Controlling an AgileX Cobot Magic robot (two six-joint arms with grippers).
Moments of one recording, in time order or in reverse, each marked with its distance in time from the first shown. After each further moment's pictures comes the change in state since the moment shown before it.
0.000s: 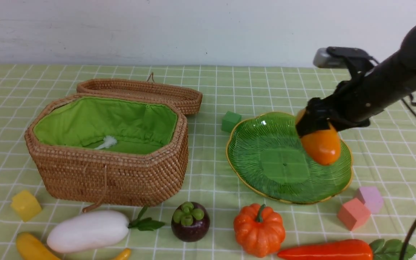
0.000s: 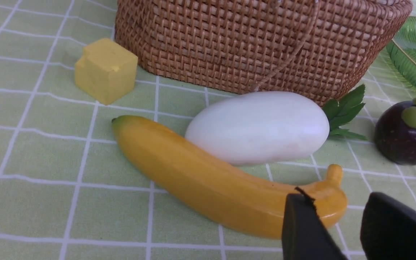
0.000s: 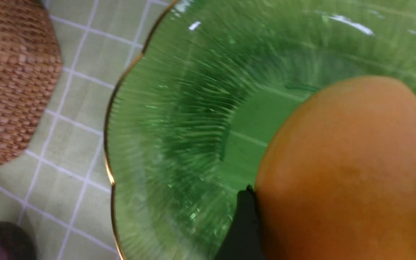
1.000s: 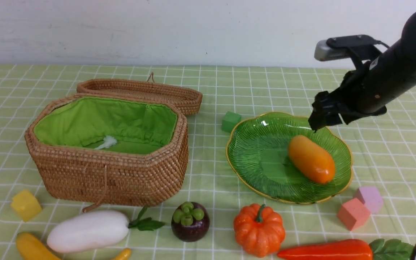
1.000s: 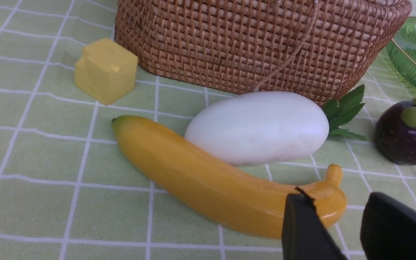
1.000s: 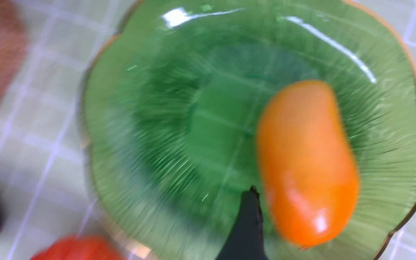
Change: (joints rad) right arm 0.047 -0.168 0.001 -0.226 0.106 0.078; left arm 0.000 0.000 0.000 -0.001 0.000 0.000
